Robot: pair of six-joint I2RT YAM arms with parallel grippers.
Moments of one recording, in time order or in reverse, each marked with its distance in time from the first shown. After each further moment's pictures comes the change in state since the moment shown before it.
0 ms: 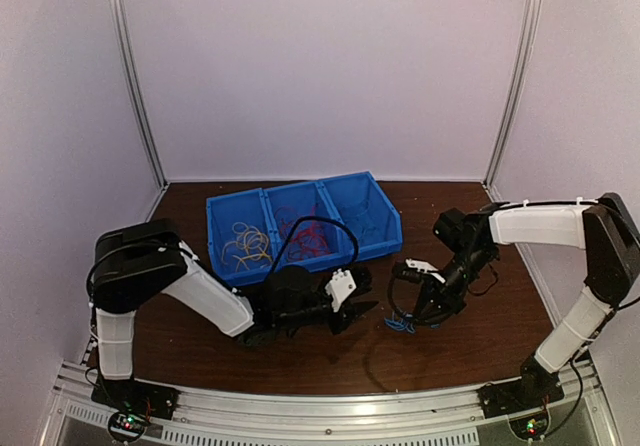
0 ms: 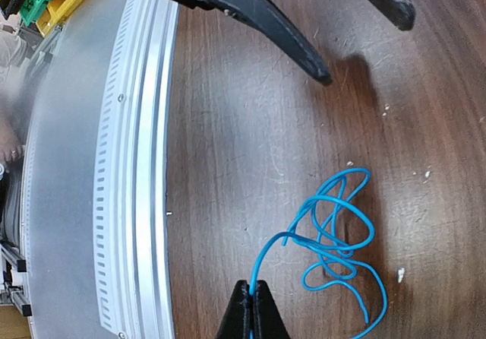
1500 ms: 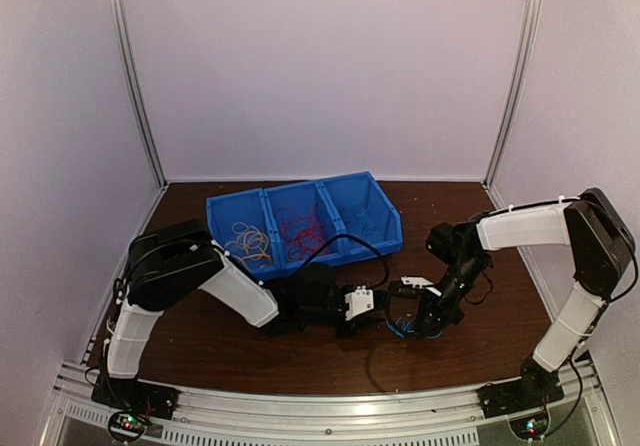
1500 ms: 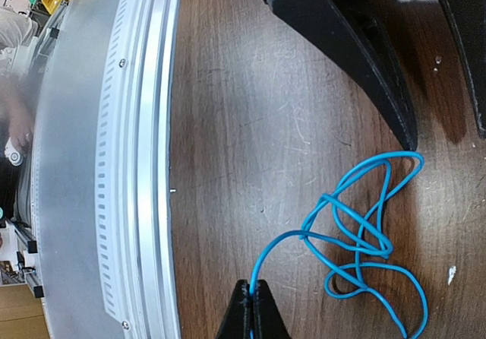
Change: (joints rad) left arm 0.051 0.201 0.219 -0.217 0.254 0.286; right arm 0.048 0.083 -0.029 -0.024 0.037 -0.028
